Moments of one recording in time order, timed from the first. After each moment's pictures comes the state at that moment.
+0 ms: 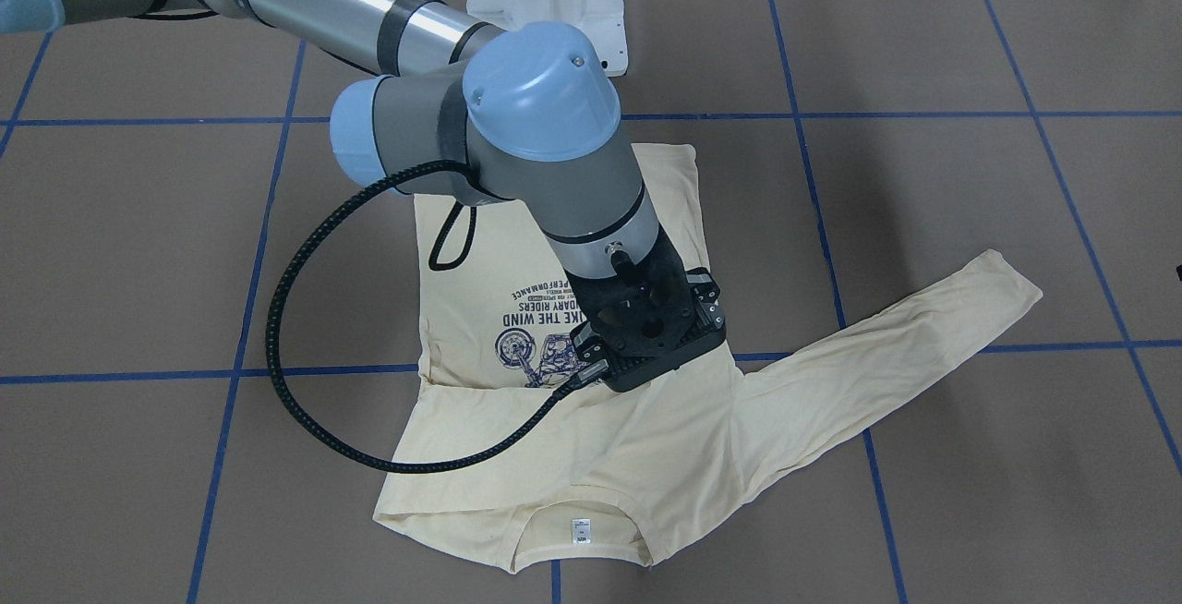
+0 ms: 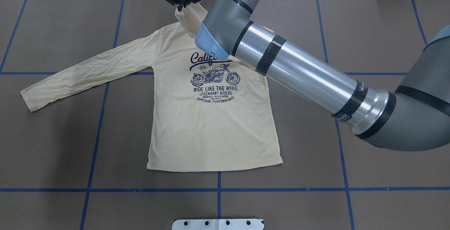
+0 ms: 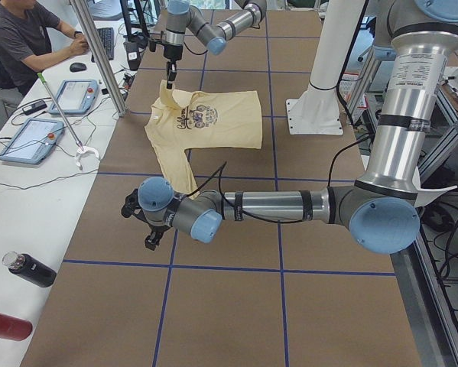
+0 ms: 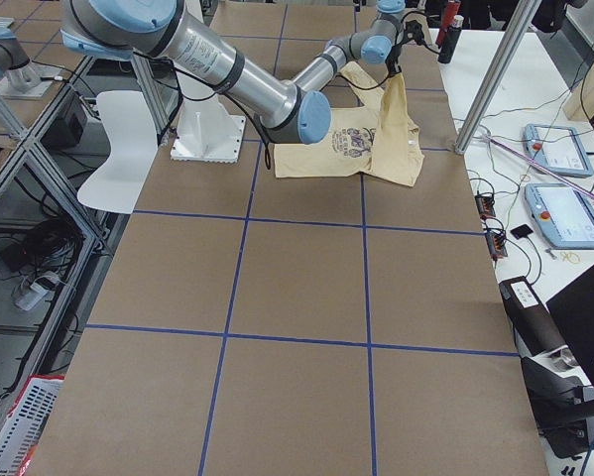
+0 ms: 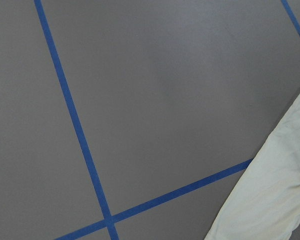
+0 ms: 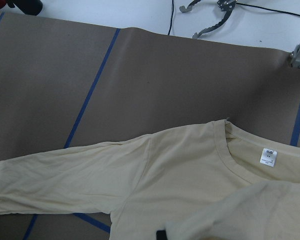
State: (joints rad) left arm -1.47 -1.73 -1.35 -2.06 -2.47 -0.03; right arm 0.77 -0.35 1.01 -1.15 2.02 0.88
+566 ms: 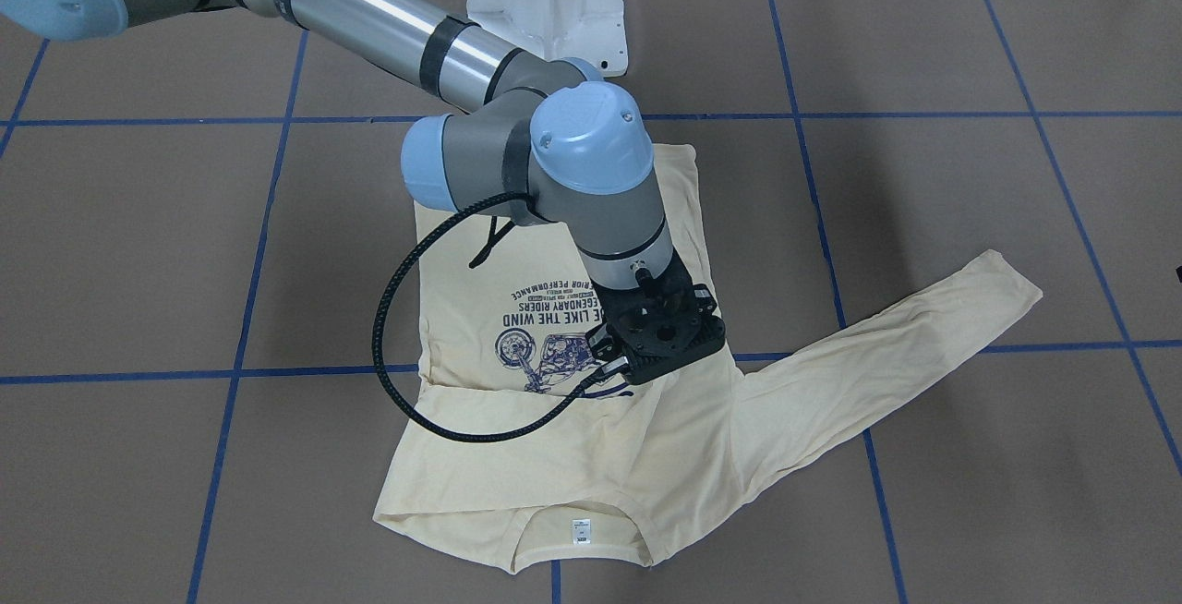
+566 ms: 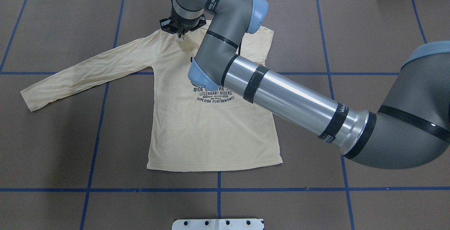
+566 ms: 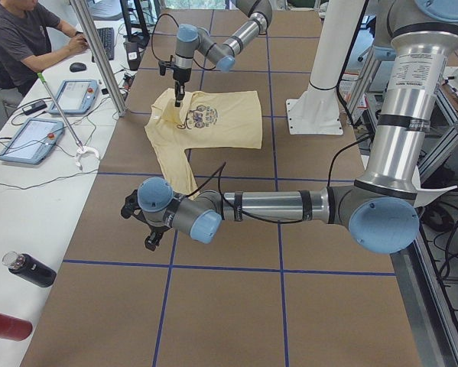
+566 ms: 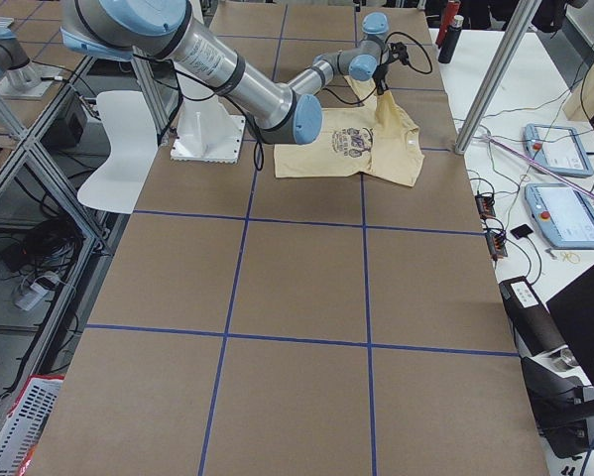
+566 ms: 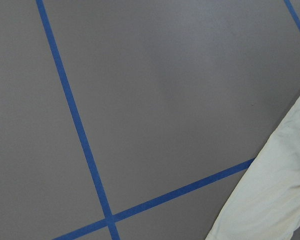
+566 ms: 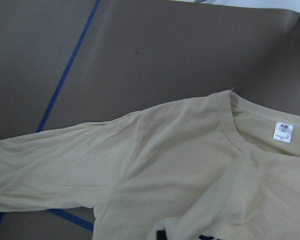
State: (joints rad) left arm -1.47 -1.74 -1.34 -2.06 -2.47 -0.03; right arm 0.67 -0.35 0.92 -1.11 1.90 0.91
